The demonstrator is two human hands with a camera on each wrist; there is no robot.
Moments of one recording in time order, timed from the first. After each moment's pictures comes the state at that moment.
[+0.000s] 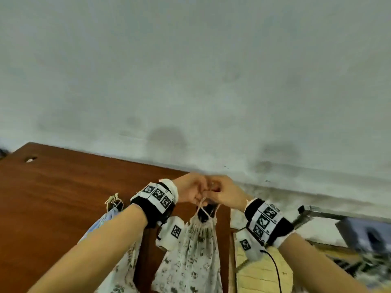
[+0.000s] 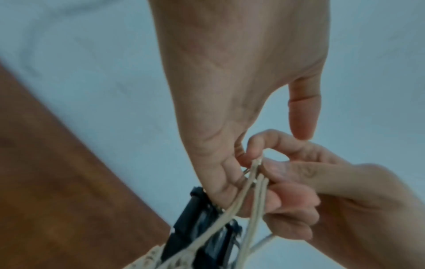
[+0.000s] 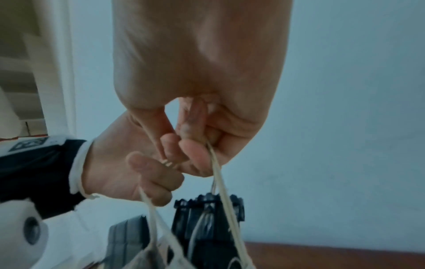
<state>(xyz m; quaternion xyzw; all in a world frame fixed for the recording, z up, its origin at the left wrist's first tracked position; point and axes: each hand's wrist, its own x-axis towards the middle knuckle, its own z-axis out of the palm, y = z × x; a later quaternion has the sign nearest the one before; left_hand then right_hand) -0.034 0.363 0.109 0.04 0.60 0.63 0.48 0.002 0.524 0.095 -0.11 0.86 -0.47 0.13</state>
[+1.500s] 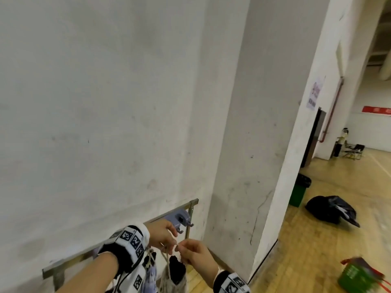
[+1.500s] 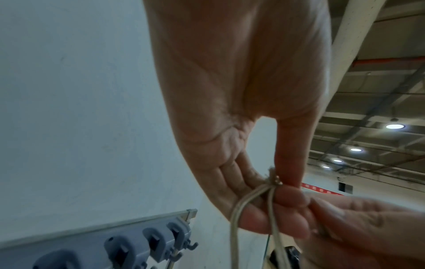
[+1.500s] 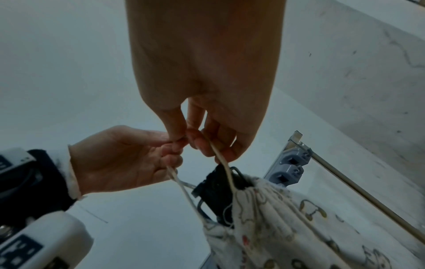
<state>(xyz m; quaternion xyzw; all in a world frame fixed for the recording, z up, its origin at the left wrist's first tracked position) 0.272 0.860 0.208 0.49 0.70 0.28 0.44 0.427 0.927 0.141 0.29 0.70 -0.62 -0.21</state>
